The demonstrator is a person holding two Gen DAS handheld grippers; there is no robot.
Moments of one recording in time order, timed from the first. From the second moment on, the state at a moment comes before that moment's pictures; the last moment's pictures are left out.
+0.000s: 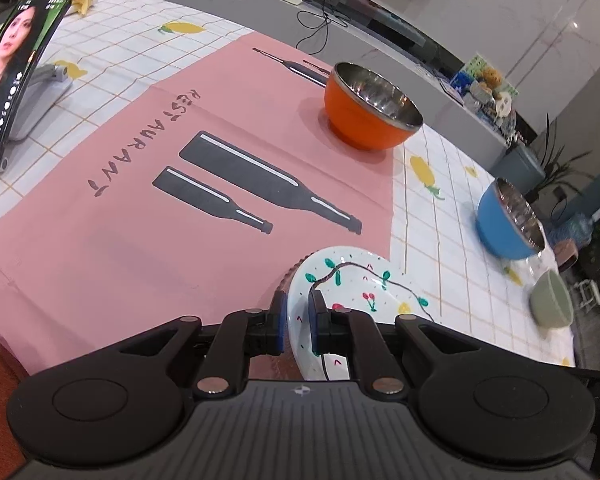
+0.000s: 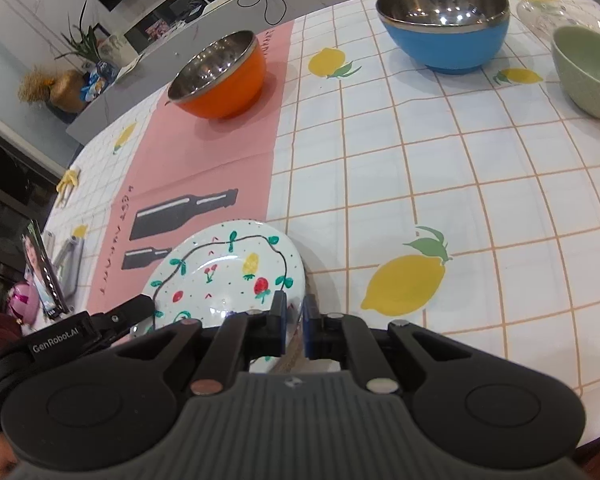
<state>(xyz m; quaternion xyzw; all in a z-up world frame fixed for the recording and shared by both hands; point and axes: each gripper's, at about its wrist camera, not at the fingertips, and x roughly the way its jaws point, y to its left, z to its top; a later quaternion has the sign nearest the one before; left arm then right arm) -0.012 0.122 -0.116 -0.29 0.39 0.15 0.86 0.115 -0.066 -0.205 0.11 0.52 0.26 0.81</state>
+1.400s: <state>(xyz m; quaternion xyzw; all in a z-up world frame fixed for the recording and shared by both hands) -0.006 0.126 -0.124 -0.26 0.41 0.14 0.86 0.119 -0.077 -0.231 0.19 0.56 0.26 0.76</state>
